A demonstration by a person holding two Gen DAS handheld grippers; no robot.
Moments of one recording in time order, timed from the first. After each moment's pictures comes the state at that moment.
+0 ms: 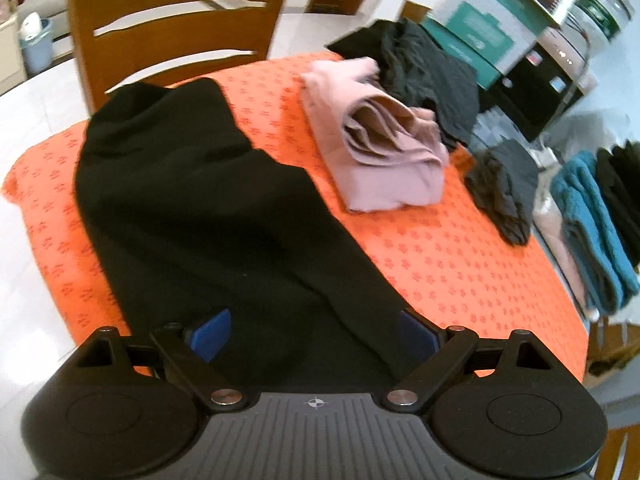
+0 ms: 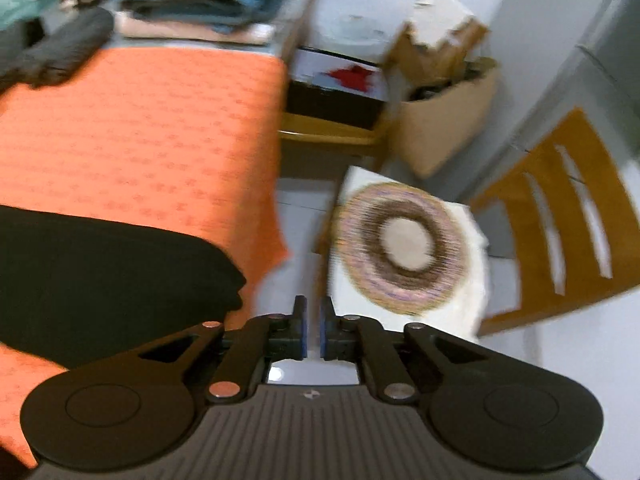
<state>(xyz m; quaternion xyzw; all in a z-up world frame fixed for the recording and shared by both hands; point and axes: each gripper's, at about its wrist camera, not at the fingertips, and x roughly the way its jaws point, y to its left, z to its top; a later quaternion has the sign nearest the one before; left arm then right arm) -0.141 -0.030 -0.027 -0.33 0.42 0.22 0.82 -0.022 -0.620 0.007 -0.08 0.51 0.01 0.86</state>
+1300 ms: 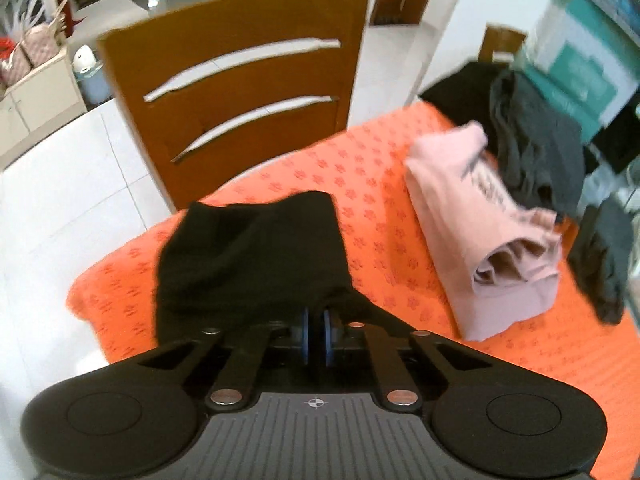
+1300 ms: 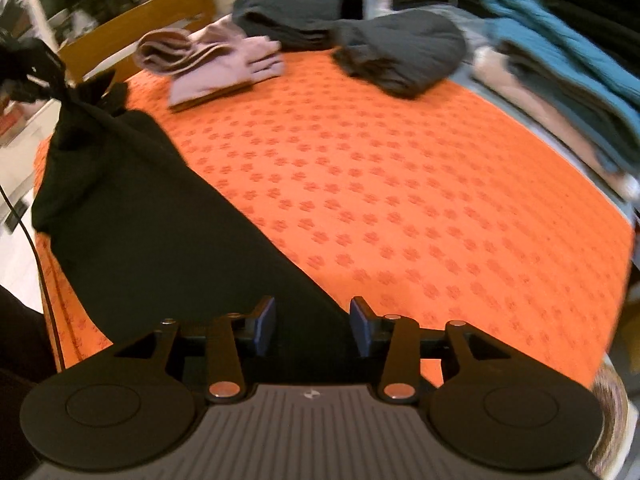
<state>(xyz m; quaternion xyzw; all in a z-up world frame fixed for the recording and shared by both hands) -0.103 0.072 -0.010 -0.28 0.43 0.31 0.80 0.048 -0.361 -0.015 -0.17 0.47 0.38 0.78</state>
